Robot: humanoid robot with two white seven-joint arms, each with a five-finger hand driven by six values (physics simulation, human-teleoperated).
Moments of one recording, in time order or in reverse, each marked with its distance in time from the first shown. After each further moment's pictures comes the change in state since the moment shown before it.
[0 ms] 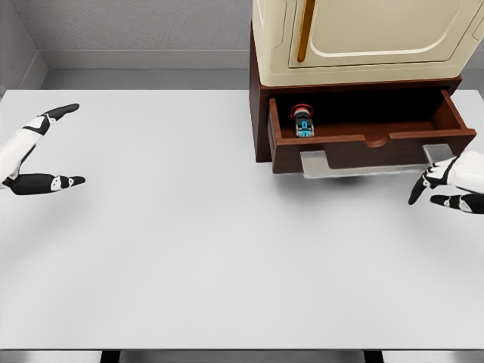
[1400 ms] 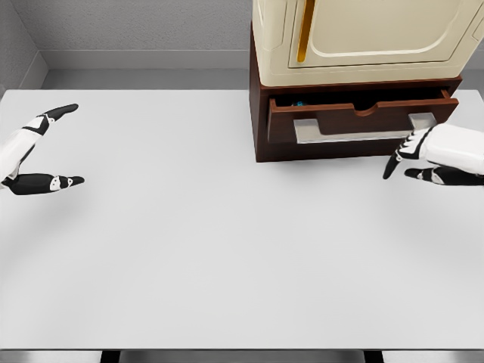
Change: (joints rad) left arm -0.003 0.001 0.000 0.011 -0.002 0.000 0.000; right arm -0.319 0.079 0.244 0.061 0.068 -0.002 -0.002
